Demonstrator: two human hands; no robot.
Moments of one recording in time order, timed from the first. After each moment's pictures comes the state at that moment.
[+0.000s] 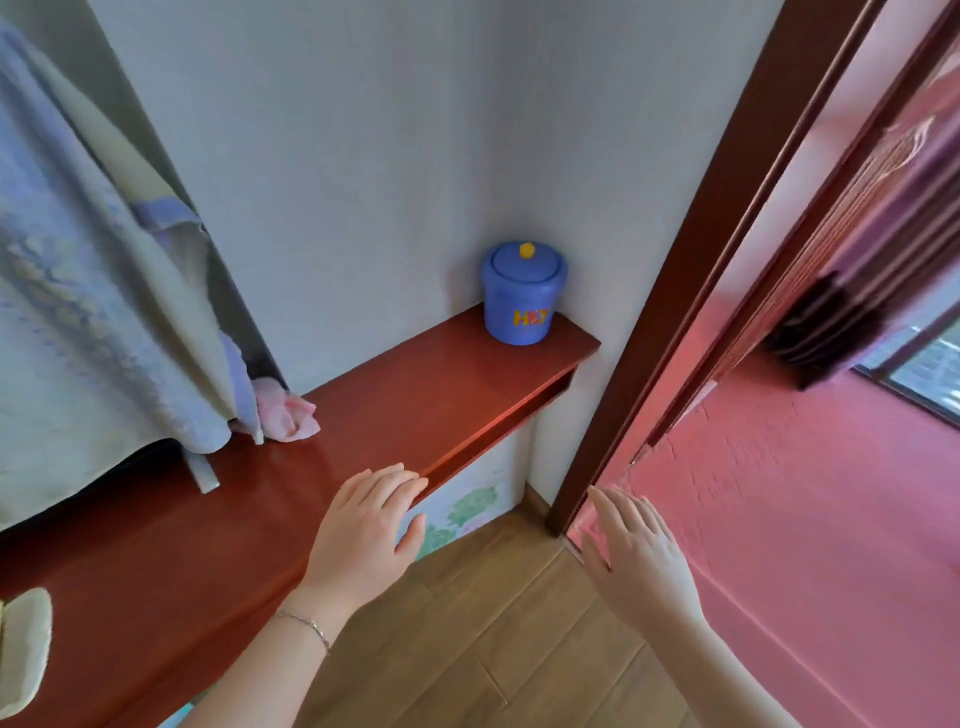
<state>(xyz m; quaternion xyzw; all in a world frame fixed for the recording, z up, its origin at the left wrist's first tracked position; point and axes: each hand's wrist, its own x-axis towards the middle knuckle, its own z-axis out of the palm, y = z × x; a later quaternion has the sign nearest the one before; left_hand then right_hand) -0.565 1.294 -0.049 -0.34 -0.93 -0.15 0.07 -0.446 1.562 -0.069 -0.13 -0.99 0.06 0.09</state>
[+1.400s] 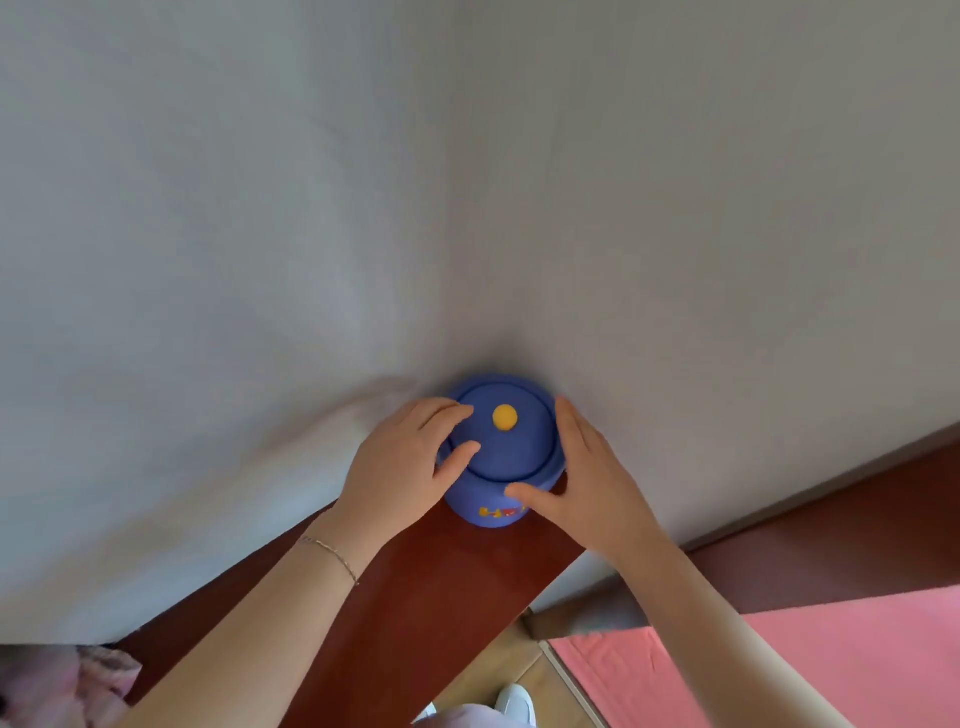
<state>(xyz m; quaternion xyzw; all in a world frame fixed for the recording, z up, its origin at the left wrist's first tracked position) -0.893 1.513 -0.017 -0.32 -0.92 -0.23 0.04 -0.814 1.711 -0.023 -0.08 -0.95 0.30 -0.01</state>
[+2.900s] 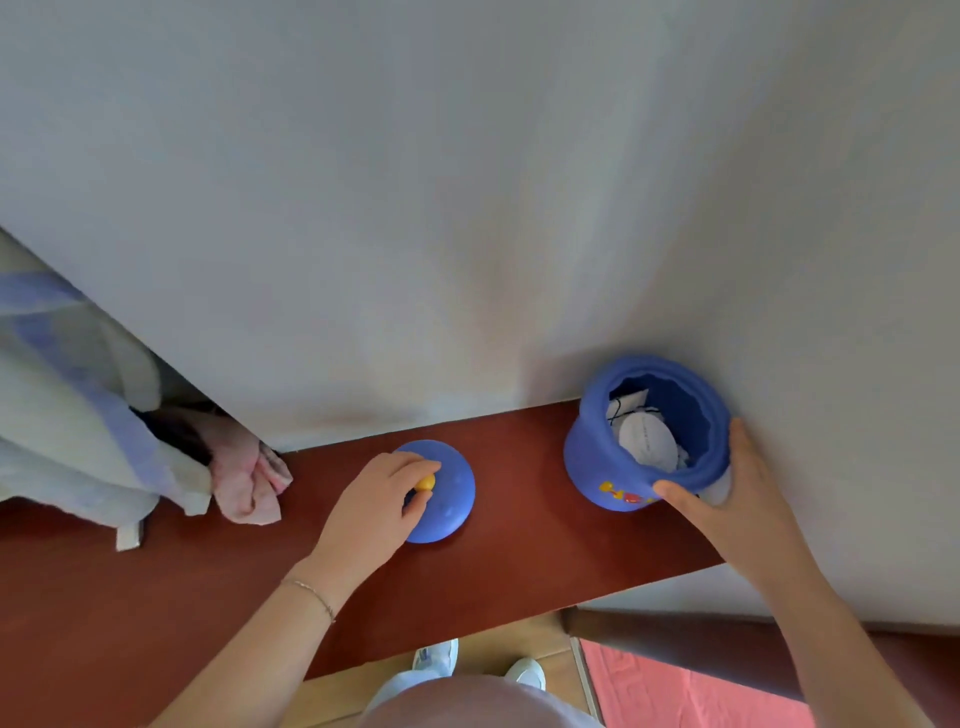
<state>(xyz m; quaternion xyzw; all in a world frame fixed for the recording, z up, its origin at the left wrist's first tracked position) -0.790 1.382 -0.104 -0.07 -0.96 -0.28 0.02 -0.820 1.730 -0.040 -0.07 -0.93 0.37 -0.04</state>
